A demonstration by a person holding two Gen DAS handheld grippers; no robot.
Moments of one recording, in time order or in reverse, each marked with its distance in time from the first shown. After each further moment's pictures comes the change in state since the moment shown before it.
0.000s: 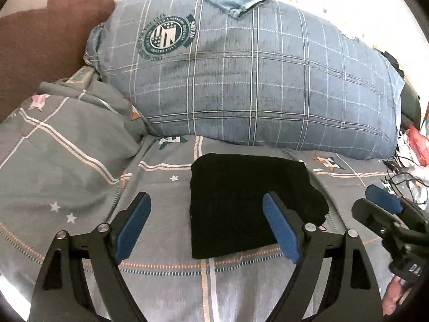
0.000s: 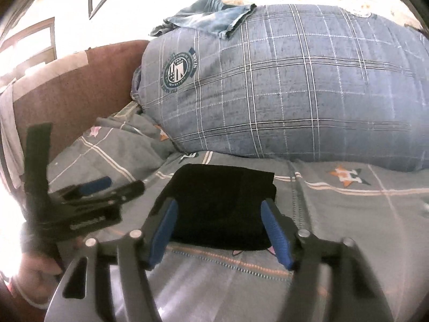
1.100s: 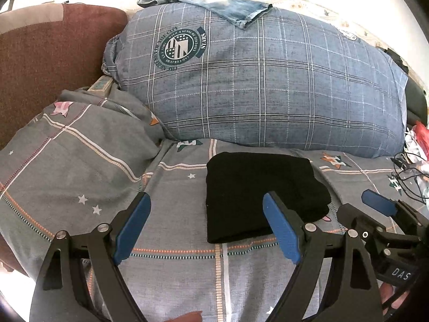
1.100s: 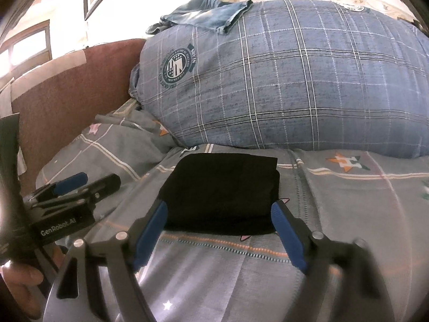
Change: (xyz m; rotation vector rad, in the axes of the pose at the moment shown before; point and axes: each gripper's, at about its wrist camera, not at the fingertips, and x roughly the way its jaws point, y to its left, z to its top) left arm -0.033 -0.002 -0.014 0.014 -0.040 0.086; right arm -0.001 0.008 -0.018 0.027 0.010 -0.004
